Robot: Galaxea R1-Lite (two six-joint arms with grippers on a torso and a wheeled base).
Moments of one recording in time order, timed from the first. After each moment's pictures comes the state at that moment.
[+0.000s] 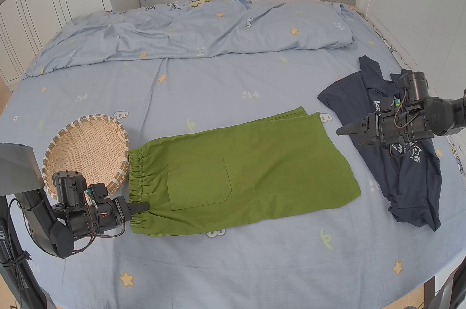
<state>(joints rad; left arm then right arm) -0.01 2.09 -0.32 -1.25 -0.57 -0.53 0.04 1.94 -1.28 0.07 0.60 0.18</state>
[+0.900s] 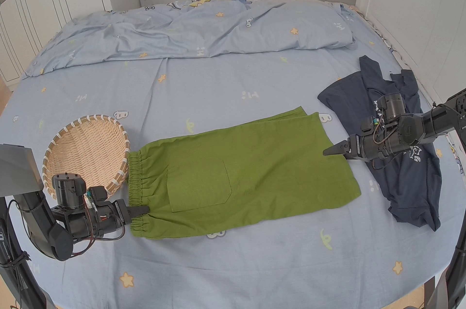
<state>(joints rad) -0.02 2.08 -0.29 -1.25 -0.57 -0.53 0.05 2.18 -1.39 0.07 0.61 0.07</state>
